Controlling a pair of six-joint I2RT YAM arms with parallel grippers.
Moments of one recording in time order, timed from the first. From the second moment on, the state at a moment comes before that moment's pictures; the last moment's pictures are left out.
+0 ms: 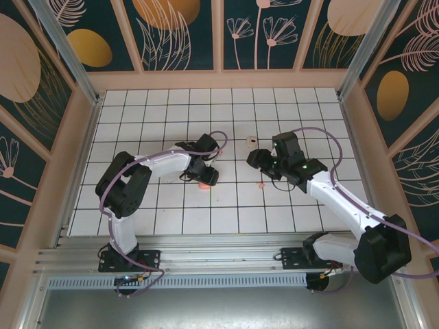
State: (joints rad) left arm -0.67 1.91 1.23 -0.62 0.07 -0.29; right arm 0.50 1.17 0.84 -0.43 -0.21 0.88
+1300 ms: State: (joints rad) left arm -0.67 1.84 1.16 -0.64 0.05 -0.31; right arm 0.49 1.13 0.84 -0.43 -0.26 0.85
